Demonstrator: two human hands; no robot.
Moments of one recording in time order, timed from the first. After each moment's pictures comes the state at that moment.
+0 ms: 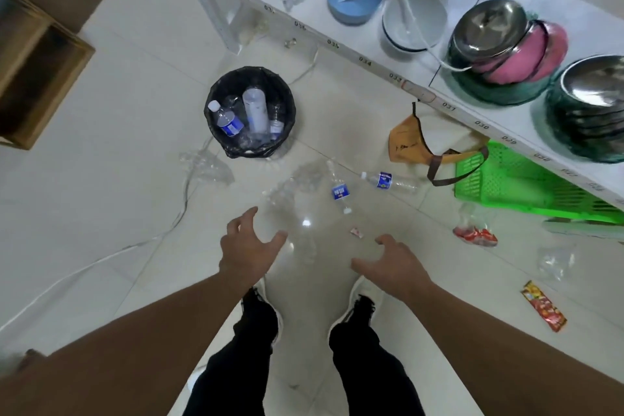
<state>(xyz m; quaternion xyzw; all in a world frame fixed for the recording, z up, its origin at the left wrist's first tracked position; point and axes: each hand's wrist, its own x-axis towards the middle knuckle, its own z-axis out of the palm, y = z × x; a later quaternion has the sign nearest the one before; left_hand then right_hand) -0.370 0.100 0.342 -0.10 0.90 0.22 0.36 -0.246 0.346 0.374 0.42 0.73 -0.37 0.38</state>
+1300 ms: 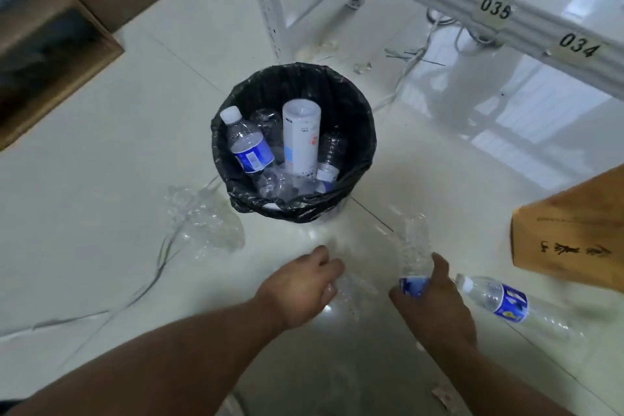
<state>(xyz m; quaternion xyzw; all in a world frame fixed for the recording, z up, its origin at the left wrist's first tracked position) -0.513 0.115 -0.020 0.35 0.88 0.16 0.27 -0.412 0.349 -0.031 0.41 0.83 -0.32 0.18</state>
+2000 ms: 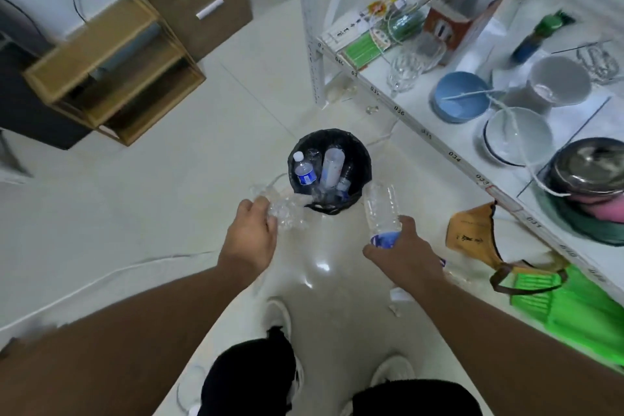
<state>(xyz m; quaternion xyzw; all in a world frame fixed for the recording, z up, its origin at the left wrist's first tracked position) -0.509 0.022 0.403 -0.03 0.96 0.25 0.15 -0.446 0.299 0.418 0.31 0.84 -0.34 0.28</state>
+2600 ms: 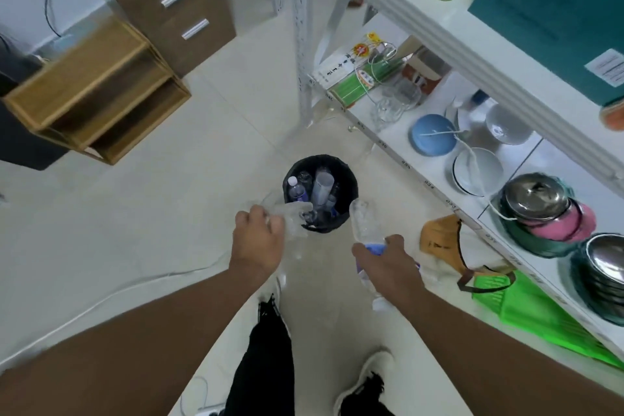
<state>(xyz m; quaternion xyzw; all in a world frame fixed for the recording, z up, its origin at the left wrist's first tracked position) -0.577 0.024 0.492 -0.13 0.92 0.33 0.18 -0.501 0.251 0.543 0.45 0.76 -0.38 0.29</state>
